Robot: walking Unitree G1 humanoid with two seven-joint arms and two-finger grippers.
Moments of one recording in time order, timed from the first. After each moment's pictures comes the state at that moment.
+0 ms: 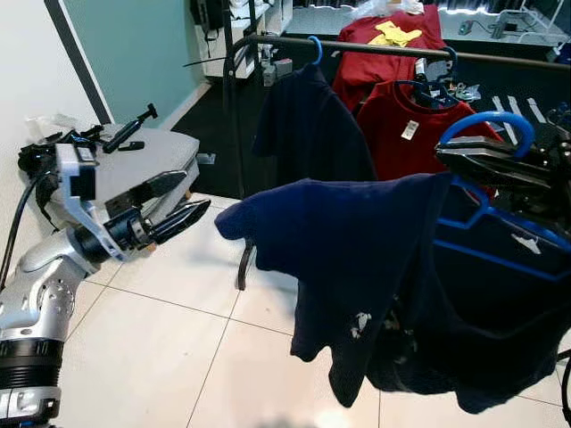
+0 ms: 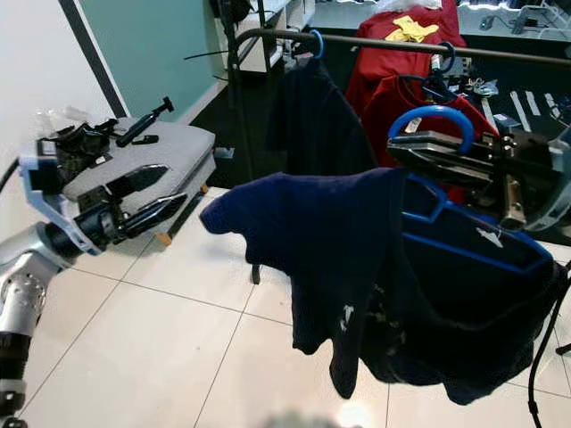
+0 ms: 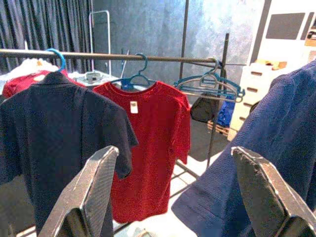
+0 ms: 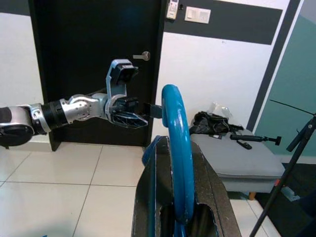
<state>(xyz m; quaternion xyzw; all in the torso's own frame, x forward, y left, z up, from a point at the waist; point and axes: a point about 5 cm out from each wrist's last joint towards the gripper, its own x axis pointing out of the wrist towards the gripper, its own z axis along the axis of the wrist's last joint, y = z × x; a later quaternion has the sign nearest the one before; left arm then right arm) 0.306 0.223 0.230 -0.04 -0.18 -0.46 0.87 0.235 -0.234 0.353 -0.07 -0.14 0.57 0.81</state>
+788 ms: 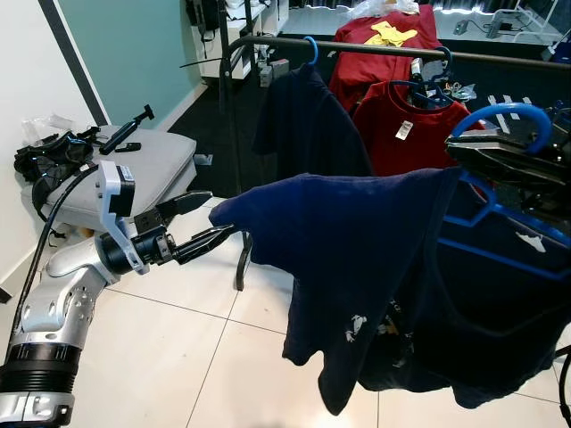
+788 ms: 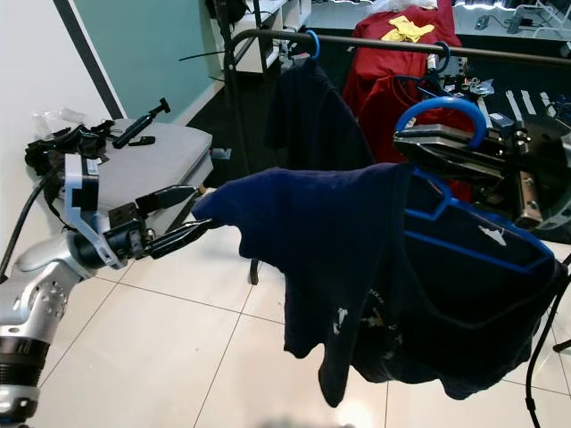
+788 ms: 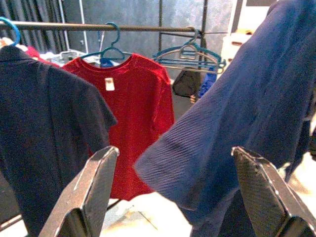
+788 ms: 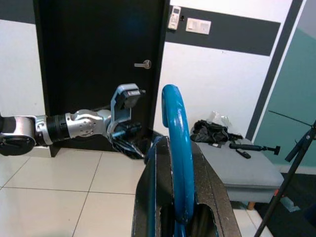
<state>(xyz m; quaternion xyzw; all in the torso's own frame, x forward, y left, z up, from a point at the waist) 0.308 0.201 0.209 0.00 -0.13 -0.50 0.86 0.231 -0.233 0.360 -0.07 -0.16 0.57 0.80</state>
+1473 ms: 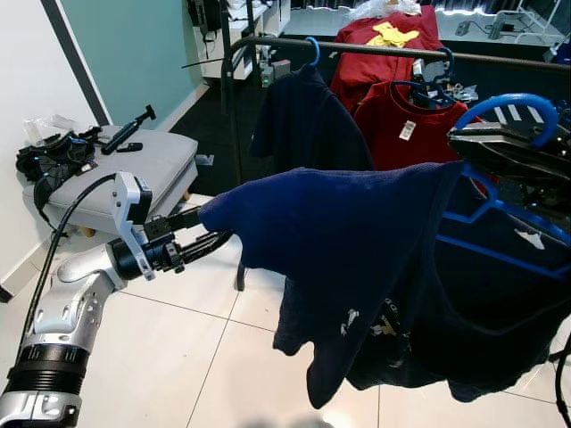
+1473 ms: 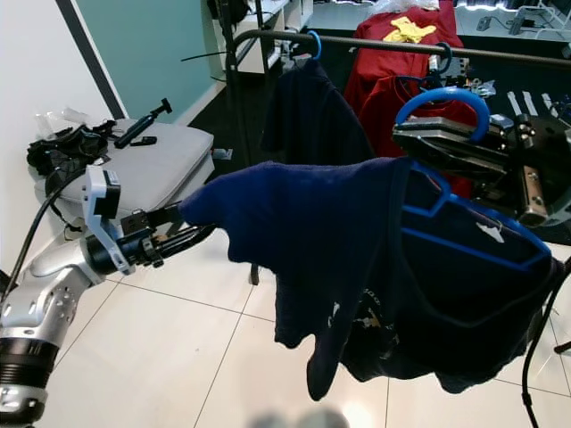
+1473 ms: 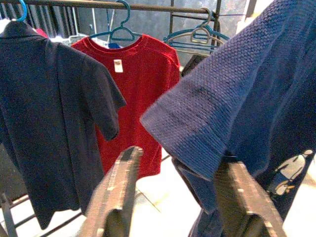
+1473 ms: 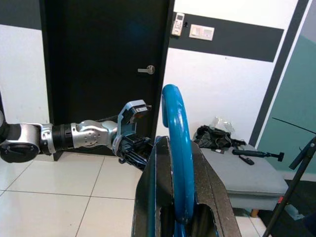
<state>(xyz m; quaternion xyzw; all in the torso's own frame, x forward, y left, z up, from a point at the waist) 0.313 0.198 0.197 0.01 -0.11 -0.48 0.87 0.229 -0.230 0.363 -0.07 -0.17 0.58 0.79</state>
